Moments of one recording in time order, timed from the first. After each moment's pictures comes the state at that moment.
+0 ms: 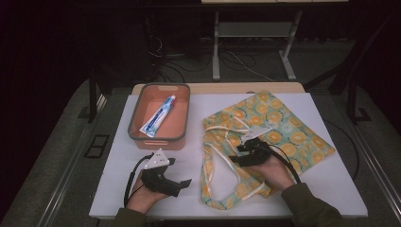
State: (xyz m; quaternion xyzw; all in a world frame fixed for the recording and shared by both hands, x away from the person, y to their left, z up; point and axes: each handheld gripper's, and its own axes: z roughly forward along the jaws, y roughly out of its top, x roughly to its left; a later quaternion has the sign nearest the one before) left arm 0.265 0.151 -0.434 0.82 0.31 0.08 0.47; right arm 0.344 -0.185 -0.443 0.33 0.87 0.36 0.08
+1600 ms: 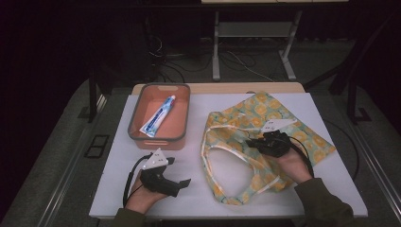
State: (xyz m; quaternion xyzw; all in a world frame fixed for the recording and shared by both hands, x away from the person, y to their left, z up) left arm 0.264 0.154 -0.431 0.82 0.31 0.09 0.47; right arm 0.338 -0.229 -0.394 0.31 0.85 0.41 0.13
